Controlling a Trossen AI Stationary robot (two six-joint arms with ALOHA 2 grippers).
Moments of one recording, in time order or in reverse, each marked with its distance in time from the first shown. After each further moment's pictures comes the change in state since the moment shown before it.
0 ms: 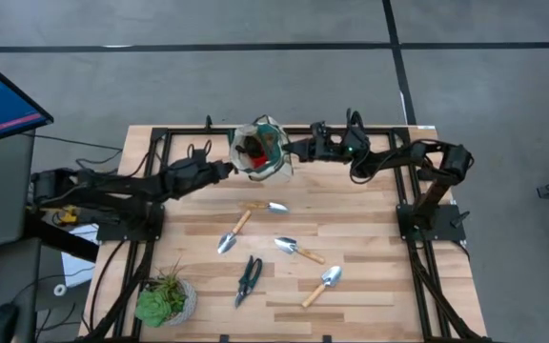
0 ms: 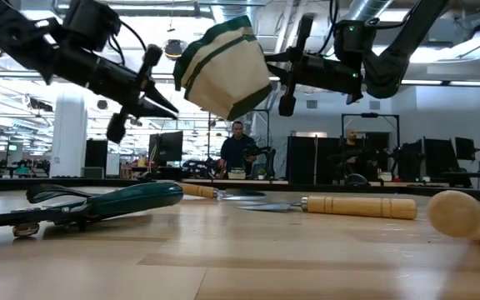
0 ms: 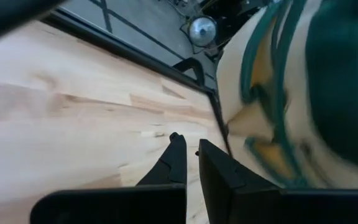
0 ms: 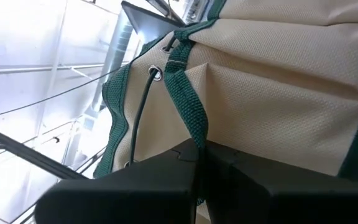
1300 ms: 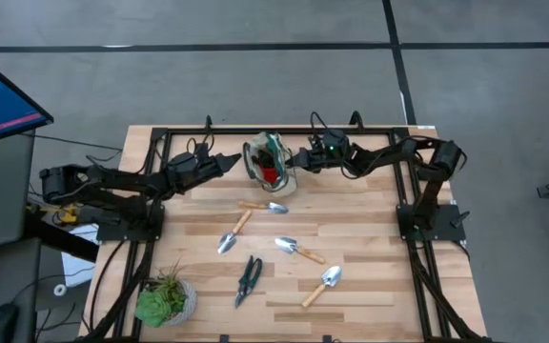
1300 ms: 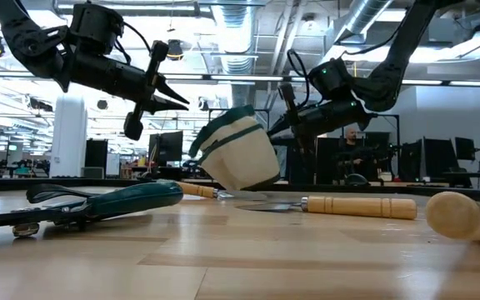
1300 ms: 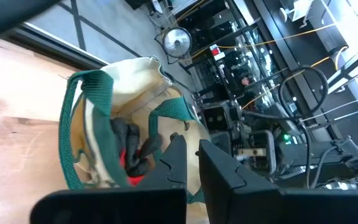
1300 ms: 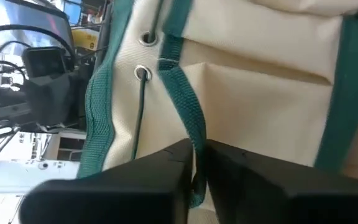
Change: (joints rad) left arm 0.054 0.094 0.017 0.208 0.073 0.004; right arm -0.068 0.082 -0.005 -0.514 0.047 -0.191
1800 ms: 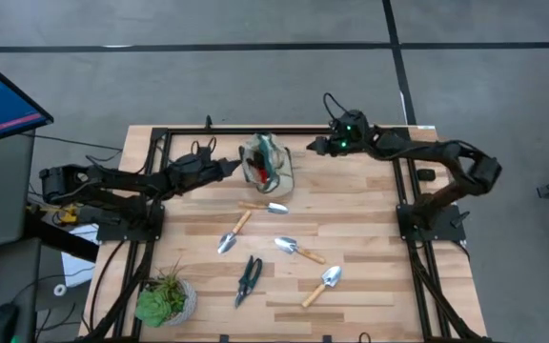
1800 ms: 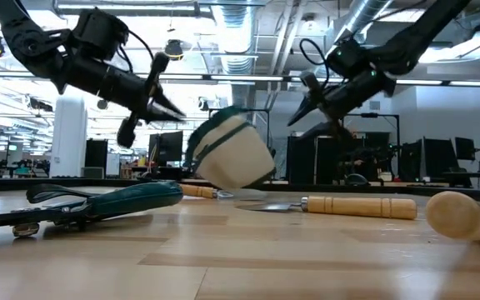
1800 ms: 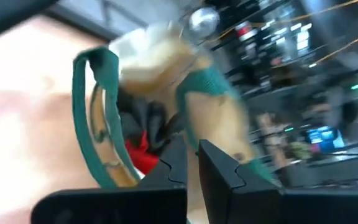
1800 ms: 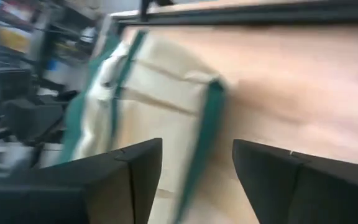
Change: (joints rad) left arm 0.000 0.000 0.000 -0.163 0.014 0.015; right arm -0.123 -0.327 0.054 -0.640 0.109 -0.335
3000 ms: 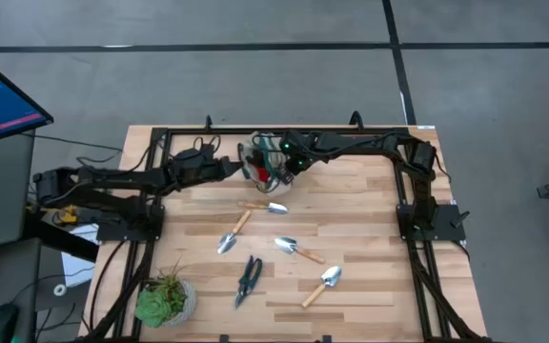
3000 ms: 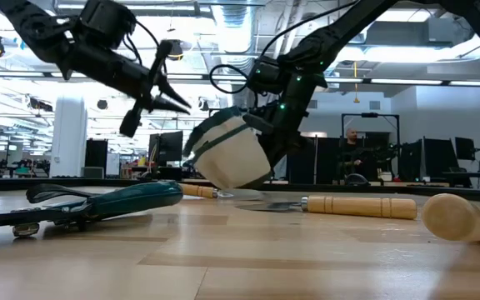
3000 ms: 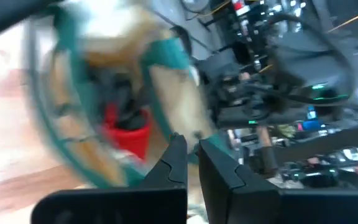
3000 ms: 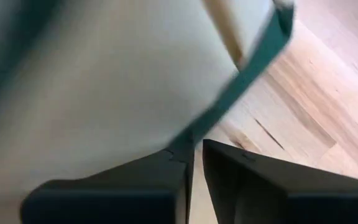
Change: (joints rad) left arm -0.001 -0.079 0.097 -0.180 0.112 -0.035; right arm 0.269 0.515 0.597 -0.595 0.351 -0.421
